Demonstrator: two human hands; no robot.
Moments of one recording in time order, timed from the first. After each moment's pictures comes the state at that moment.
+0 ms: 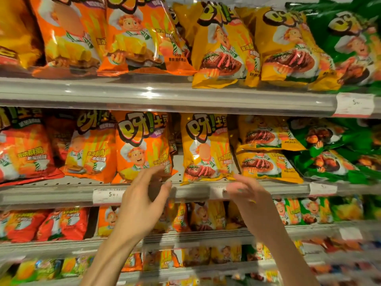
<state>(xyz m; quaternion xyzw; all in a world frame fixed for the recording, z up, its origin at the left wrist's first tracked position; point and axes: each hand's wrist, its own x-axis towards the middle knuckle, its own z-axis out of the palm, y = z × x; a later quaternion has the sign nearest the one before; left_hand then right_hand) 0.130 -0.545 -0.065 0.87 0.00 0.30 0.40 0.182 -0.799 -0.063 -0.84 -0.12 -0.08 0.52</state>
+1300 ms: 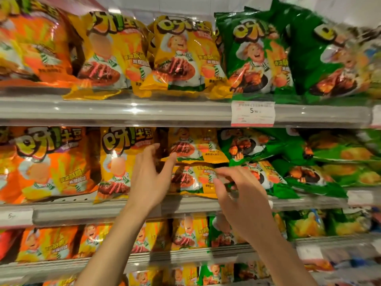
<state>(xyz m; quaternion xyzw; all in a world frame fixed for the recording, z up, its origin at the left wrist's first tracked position) 0.250 -0.752 -0.016 0.84 0.08 0.33 0.43 0.249 -0.965 -0.024 -0.85 -0.24 -0.33 0.34</state>
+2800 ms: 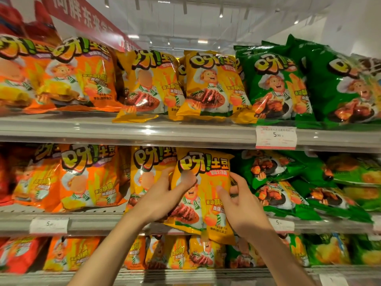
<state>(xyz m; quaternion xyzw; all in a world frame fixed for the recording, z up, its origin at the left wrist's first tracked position) 0.212 -0.714 0.018 0.87 0.03 0.11 0.48 0.240 -0.915 0.009 -0.89 -0.13 -0.08 0.43</state>
